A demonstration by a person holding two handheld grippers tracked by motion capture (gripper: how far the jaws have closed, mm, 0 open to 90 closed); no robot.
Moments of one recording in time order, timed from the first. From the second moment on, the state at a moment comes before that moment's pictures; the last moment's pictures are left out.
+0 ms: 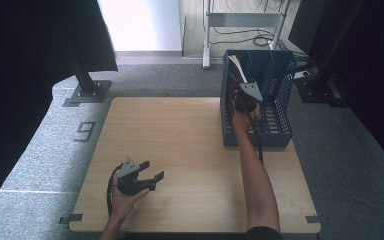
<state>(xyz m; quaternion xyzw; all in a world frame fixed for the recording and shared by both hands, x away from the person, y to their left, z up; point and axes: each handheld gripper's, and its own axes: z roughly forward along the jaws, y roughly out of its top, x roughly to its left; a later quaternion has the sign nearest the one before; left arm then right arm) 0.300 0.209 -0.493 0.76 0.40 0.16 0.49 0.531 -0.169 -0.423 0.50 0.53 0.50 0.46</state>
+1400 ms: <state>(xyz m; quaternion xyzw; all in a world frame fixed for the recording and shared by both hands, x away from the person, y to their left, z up) 0.300 0.205 -0.495 0.76 0.40 0.16 0.48 0.529 -0.161 -0.438 0.43 0.61 0.49 0.45</state>
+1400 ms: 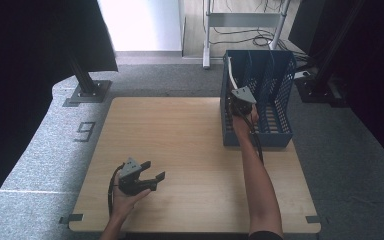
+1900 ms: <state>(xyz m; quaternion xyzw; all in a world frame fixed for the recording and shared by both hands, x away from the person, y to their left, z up) 0.298 0.203 -0.494 0.76 0.39 0.16 0.49 0.514 -0.160 -0.431 0.42 0.63 0.49 0.43</state>
